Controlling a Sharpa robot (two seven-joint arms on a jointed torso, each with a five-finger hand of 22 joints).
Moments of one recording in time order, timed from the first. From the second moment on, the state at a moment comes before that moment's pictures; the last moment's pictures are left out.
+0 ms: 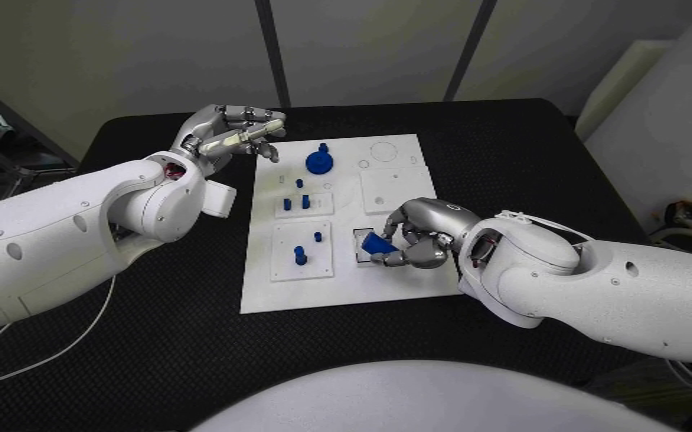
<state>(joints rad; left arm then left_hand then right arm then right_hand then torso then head) 1.10 -0.86 0.06 1.45 -0.22 -0.21 0.32 1.39 -0.06 0.26 0.03 0.11 0.98 0.18 0.15 0.08 1.04 0.12 0.28 0.17 1.14 0.03 0.83 0.48 0.18 1.15 0.14 0.22 1.08 0.95 -0.97 -0.01 1.92 -1.49 -0.34 -0.41 1.27 0.01 -0.05 0.23 0.48 0.94 0.12 0.49 0.31 1.47 -0.02 1.43 1.31 1.47 -0.08 1.55 1.31 0.12 1.34 0.03 1.17 0.96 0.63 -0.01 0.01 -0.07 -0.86</state>
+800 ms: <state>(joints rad) 1.10 -0.86 0.06 1.46 -0.22 -0.21 0.32 1.39 -0.06 0.26 0.03 0.11 0.98 0.18 0.15 0.08 1.04 0.12 0.28 0.17 1.14 0.03 0.83 0.48 0.18 1.15 0.14 0.22 1.08 0.96 -0.87 -0.01 1.84 -1.53 -0.27 -0.53 1.14 0.02 -0.13 0.29 0.43 1.03 0.07 0.49 0.35 1.47 -0.03 1.42 1.31 1.47 -0.09 1.55 1.31 0.12 1.34 0.02 1.17 0.96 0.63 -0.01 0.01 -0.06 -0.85</state>
